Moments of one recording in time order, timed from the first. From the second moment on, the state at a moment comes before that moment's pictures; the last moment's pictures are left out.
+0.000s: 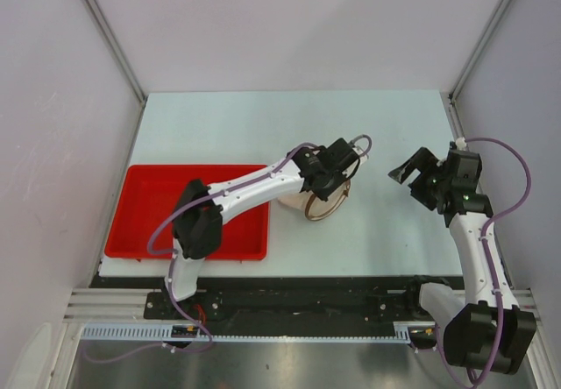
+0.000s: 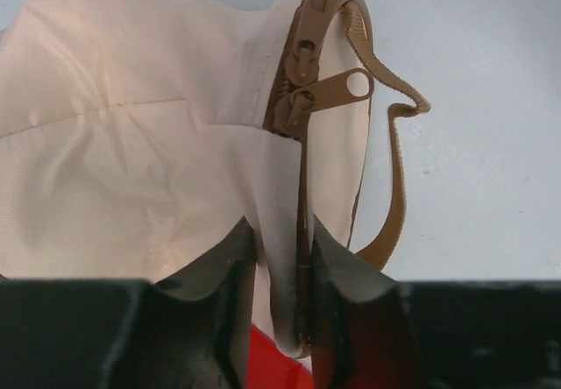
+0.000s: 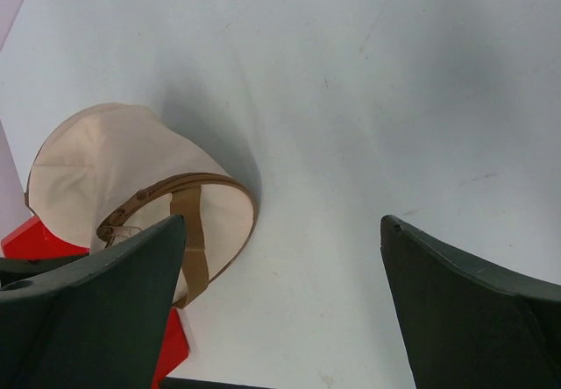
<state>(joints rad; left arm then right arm) -1.00 2.01 1.81 -0.84 -0.24 -0.02 -0.14 0.97 0.80 -0.53 -0.28 0.61</state>
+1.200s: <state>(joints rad) -1.05 1.49 0.70 0.61 -0.14 0.01 0.30 0.97 0.80 -0.29 -0.52 0.75</state>
